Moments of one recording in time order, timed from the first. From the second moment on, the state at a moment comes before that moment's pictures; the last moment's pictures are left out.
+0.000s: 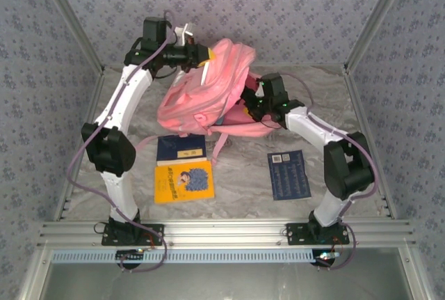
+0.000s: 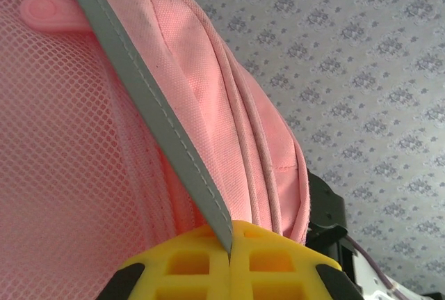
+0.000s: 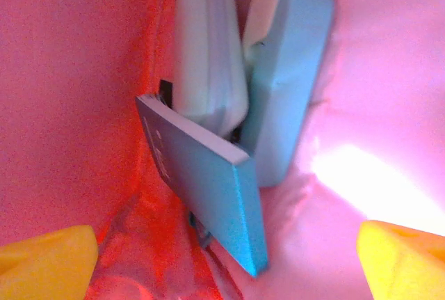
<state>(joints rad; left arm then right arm) -0.29 1.96 2.07 -0.58 0.95 -0.74 0.41 1.67 1.21 -0.16 -0.41 0.90</state>
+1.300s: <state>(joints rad) -0.20 1.58 1.34 -0.60 0.42 -0.60 0.63 1.53 0.97 -0.34 -0.33 0.70</state>
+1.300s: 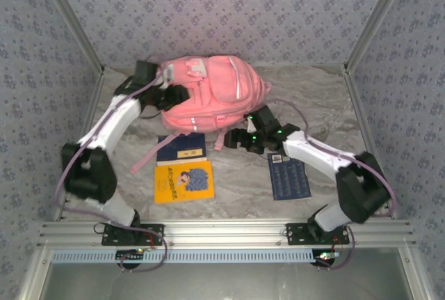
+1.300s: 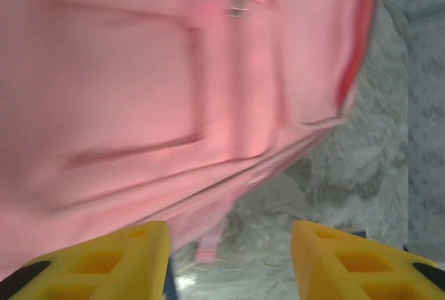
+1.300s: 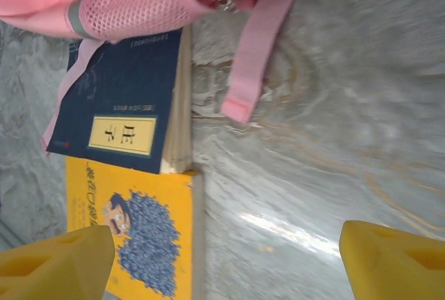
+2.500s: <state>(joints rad) -0.01 1.60 0.79 -0.31 0.46 -0.90 0.71 2.04 1.27 -0.10 -0.56 0.93</state>
